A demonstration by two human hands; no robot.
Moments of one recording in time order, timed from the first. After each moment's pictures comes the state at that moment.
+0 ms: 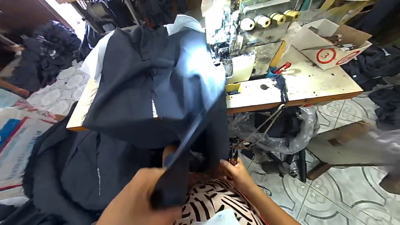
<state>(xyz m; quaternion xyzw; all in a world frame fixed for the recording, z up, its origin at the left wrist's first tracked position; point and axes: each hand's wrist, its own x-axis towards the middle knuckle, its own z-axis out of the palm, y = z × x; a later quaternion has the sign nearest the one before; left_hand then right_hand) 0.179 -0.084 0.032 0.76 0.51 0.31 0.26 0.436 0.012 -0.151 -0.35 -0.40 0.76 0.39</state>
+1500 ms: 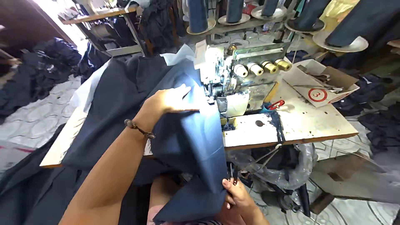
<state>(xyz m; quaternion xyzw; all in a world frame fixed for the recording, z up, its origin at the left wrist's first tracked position) 0.163 0.255 0.093 0.71 0.69 -0.08 0.13 0.432 0.087 -0.113 -0.27 -0.29 0.83 0.39</state>
